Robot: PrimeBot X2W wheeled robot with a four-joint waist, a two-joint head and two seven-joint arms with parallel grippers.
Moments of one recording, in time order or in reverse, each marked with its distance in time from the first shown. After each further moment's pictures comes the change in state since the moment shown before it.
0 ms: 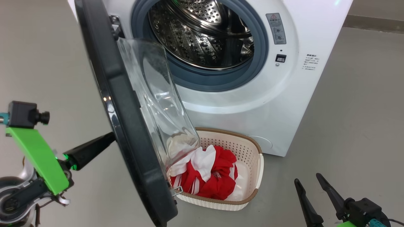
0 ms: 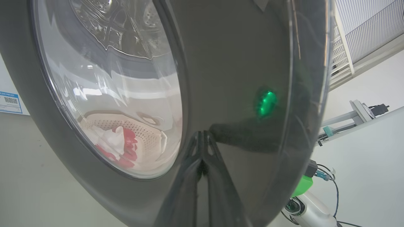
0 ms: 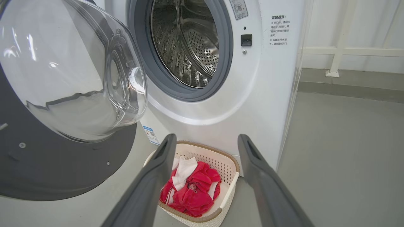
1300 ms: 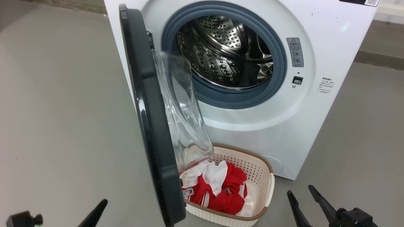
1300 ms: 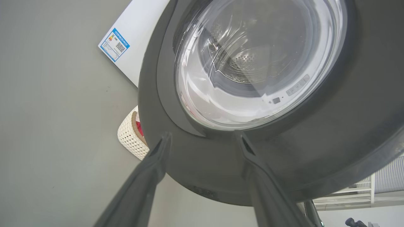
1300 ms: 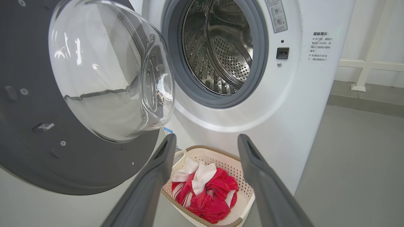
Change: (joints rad) left arm 0.410 -0.028 -0.058 0.196 -0.038 0.000 -0.549; right arm 0.037 0.024 0.029 0.014 0.001 0.000 0.000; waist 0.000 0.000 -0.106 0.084
